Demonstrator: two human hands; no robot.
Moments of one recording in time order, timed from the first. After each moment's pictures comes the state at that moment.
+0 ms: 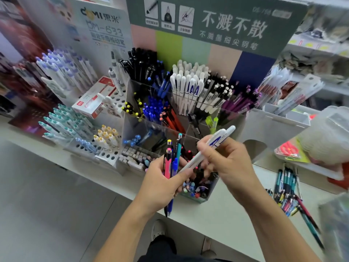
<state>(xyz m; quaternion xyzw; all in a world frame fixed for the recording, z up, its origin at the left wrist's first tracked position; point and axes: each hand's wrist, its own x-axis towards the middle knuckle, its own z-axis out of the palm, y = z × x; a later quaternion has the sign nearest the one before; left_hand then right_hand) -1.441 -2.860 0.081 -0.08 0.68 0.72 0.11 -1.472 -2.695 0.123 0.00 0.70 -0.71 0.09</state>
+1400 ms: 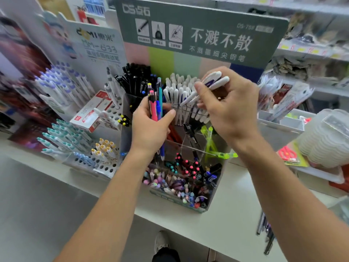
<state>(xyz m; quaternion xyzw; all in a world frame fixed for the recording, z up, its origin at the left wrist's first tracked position) -1.555 -2.866 0.131 -0.08 0.72 0.67 -0.13 -1.563 -2.702 0.189 -0.15 0.81 -0.50 -0.27</state>
